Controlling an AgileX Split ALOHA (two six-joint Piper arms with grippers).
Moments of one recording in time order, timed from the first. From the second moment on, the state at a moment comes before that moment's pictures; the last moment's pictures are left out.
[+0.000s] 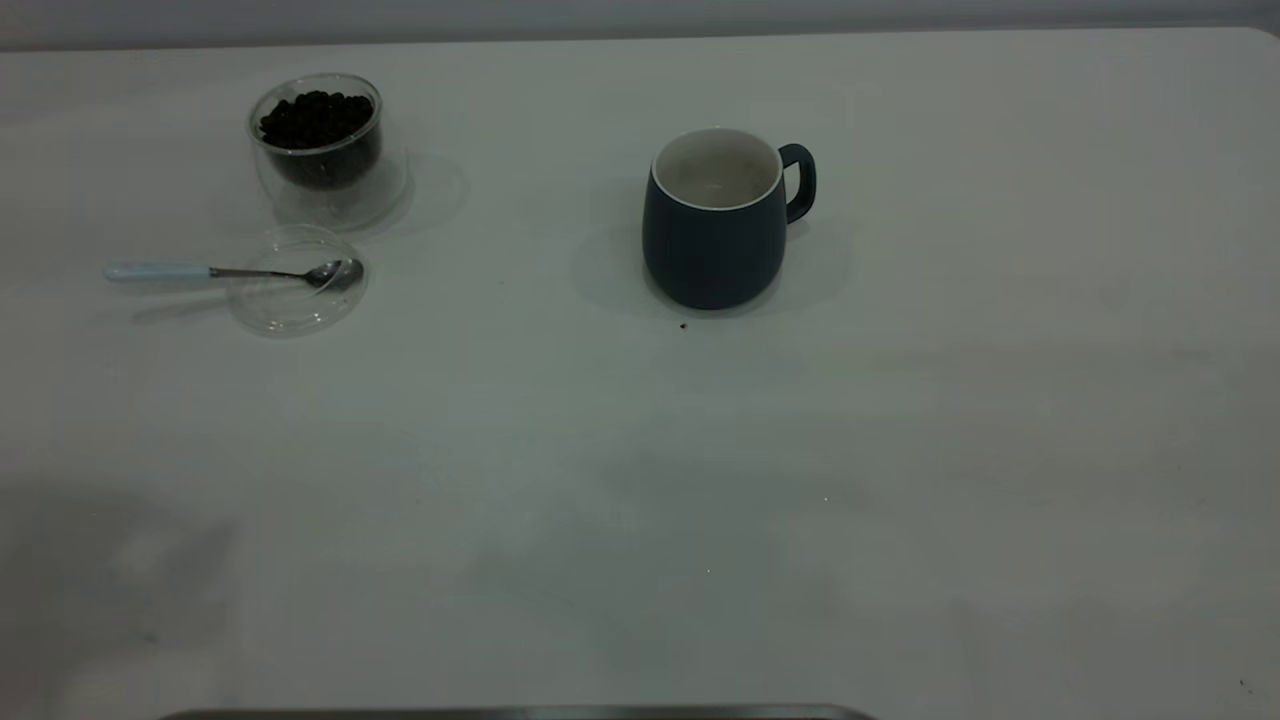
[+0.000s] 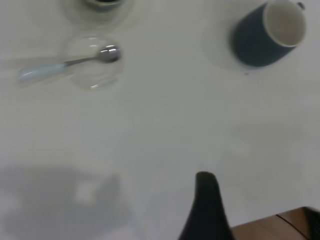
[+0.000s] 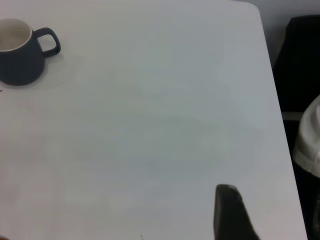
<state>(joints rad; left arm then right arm) -0.02 1.08 -0.77 -0.52 0.69 0.32 -0.02 -0.02 -0.47 0.02 1.13 -0.12</state>
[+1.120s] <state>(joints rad) 0.45 2.12 -1.28 -0.98 1.05 0.96 -0.02 -0.02 -0.47 0.02 1.13 -0.12</state>
